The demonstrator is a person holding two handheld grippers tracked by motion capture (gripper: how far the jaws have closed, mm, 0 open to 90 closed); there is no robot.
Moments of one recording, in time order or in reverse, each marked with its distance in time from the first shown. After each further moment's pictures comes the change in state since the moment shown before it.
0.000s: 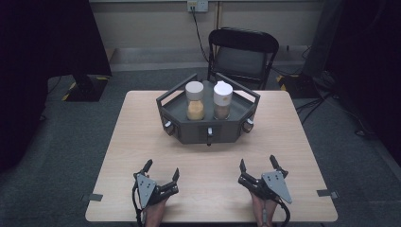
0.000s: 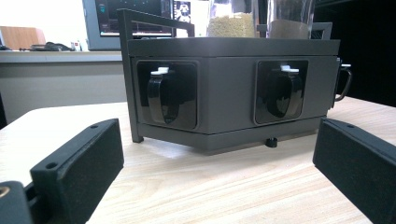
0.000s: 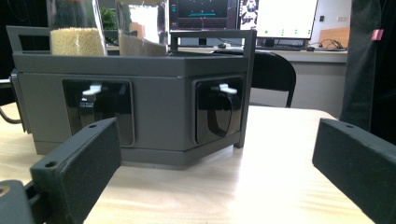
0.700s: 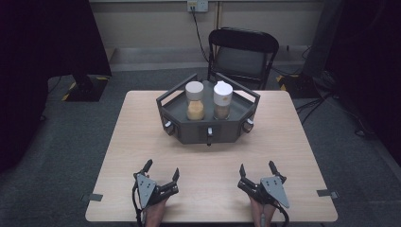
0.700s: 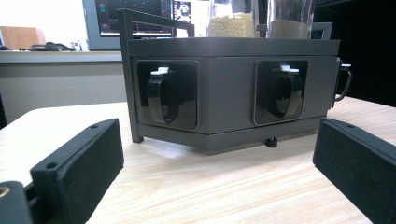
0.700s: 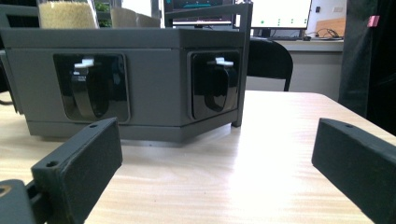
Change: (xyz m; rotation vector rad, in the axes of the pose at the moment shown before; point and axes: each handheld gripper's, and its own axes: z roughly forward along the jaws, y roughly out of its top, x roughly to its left) left arm 0.000 0.000 0.000 0.000 0.000 0.000; right arm 0.003 -0.020 -0.004 0.024 -0.018 0.014
